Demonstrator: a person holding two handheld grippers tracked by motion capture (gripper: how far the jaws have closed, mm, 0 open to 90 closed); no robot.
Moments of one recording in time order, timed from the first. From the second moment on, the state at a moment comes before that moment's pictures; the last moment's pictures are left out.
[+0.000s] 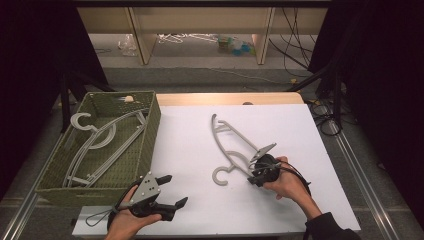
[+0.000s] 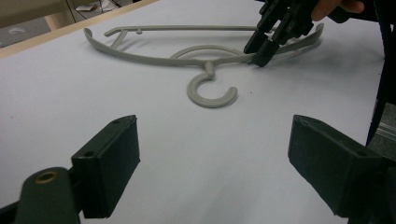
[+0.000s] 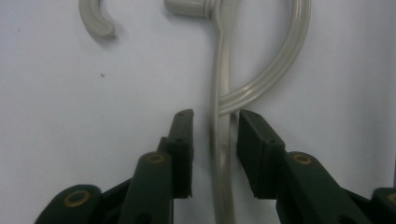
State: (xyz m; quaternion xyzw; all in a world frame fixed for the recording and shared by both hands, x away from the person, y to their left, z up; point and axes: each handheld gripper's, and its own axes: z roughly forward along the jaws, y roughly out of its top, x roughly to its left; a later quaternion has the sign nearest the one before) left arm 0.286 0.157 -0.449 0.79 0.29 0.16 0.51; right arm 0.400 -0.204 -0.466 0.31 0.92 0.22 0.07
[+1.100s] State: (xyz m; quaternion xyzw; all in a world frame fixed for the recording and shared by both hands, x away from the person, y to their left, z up) left arm 0.287 0.158 -0.450 0.81 0.28 0.17 0.49; right arm 0.409 -0.203 -0.461 0.30 0.93 0.20 0.06
